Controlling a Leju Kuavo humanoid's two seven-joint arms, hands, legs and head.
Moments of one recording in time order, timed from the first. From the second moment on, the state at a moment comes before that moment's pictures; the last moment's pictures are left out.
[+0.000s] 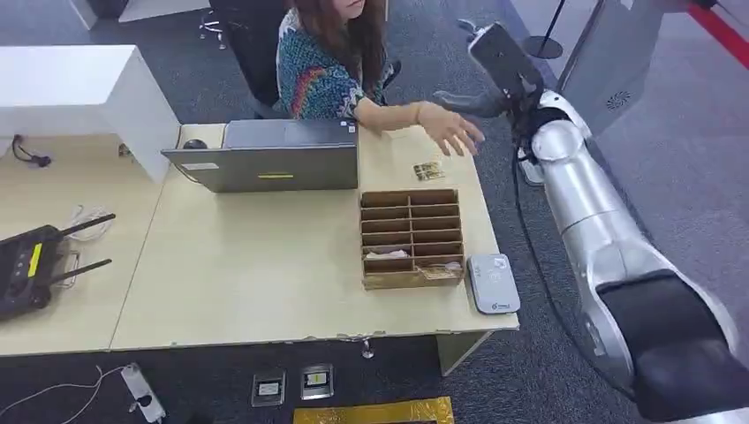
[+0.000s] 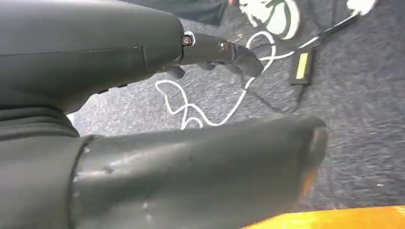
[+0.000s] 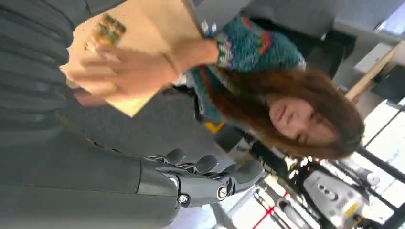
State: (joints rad) left arm -0.18 0.08 -0.01 -0.22 -0.46 0.24 -0.12; right arm -0.99 -0.26 0.35 -0.94 0.31 0.10 -0.18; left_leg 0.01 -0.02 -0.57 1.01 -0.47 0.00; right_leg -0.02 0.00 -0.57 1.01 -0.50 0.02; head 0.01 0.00
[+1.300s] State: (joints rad) left arm -0.14 0.11 -0.01 -0.21 -0.40 0.29 -0.15; right arm -0.12 -0.45 0.28 -1.90 0.77 0.04 -0.01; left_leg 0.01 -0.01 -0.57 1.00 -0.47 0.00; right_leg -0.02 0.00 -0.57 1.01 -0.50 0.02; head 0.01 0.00
